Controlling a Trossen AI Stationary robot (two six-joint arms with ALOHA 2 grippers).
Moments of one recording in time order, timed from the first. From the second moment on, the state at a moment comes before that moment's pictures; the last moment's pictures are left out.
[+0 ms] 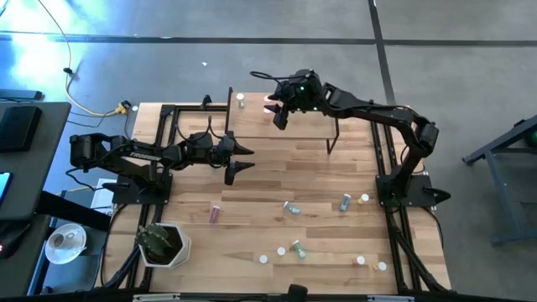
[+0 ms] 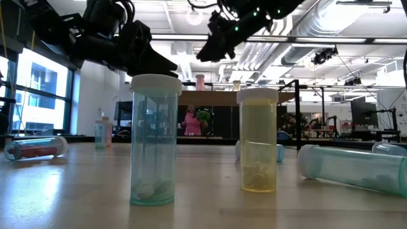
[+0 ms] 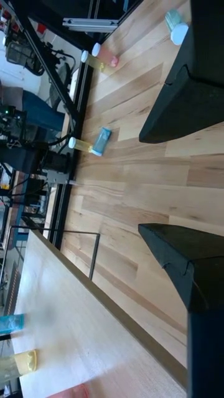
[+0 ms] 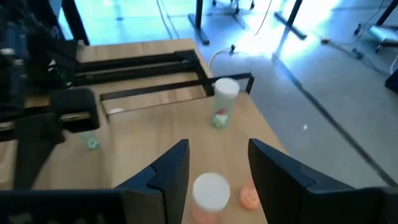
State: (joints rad) left arm 0.39 1.30 0.41 0.65 0.20 -0.09; right arm -0.47 1.73 1.49 -0.22 -0.12 -0.16
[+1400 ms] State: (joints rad) left arm -0.09 1.27 0.75 0.11 0.11 -0.05; right arm -0.19 1.49 1.65 -0.79 0.02 -0.15
